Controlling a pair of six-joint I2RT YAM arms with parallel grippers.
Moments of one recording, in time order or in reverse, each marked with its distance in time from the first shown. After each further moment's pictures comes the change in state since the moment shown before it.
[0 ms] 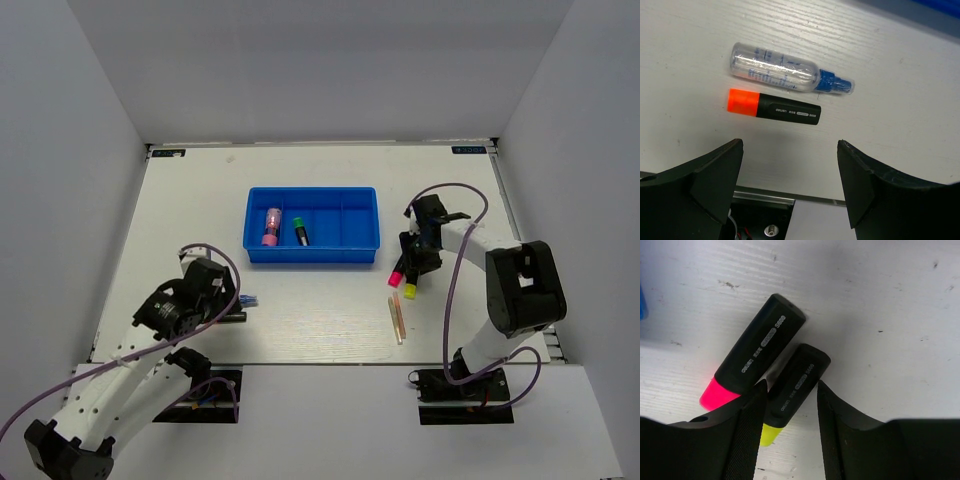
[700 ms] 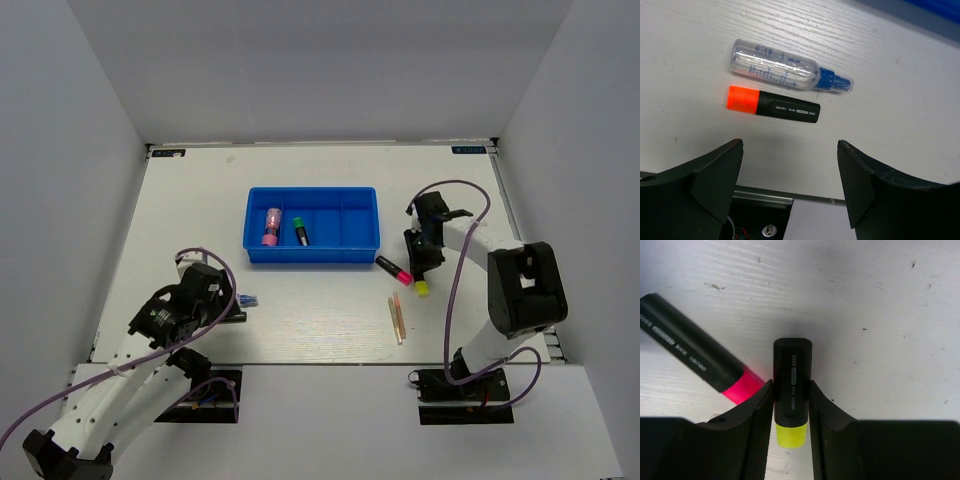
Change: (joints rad) left arm 0.000 -0.063 -0.035 -0.013 0.004 -0.023; right arm -0.002 0.013 0.031 -0.034 0.043 -0.004
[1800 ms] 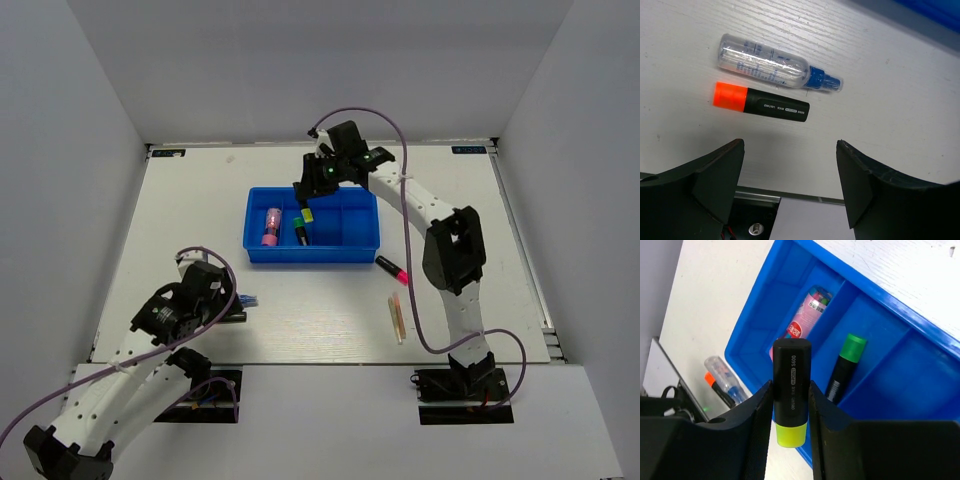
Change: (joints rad) left arm 0.000 0.026 0.002 0.018 0.030 -0.055; right arm 0.317 0.494 1.027 0.018 -0.492 0.239
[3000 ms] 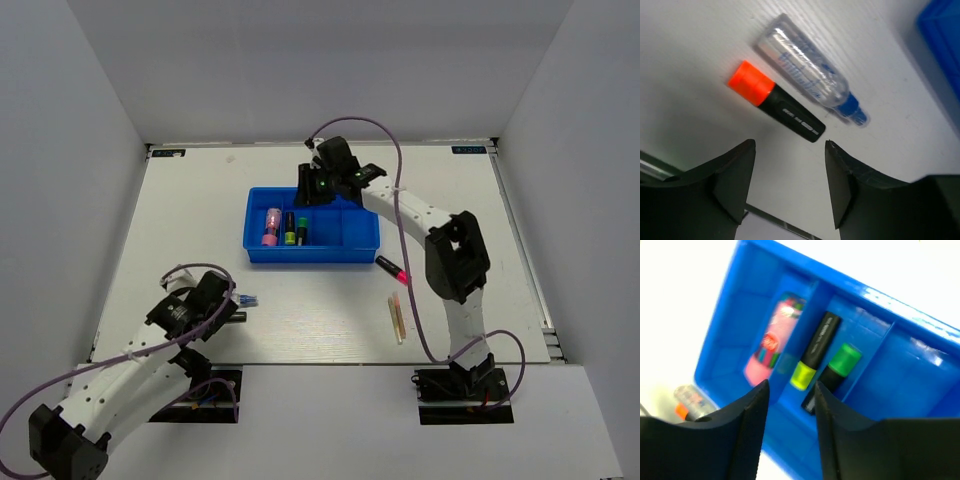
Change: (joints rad) left arm -0.048 0.037 -0.109 0.004 -0.134 -0.478; right arm 0.090 -0.034 -0.179 0.177 0.268 0.091
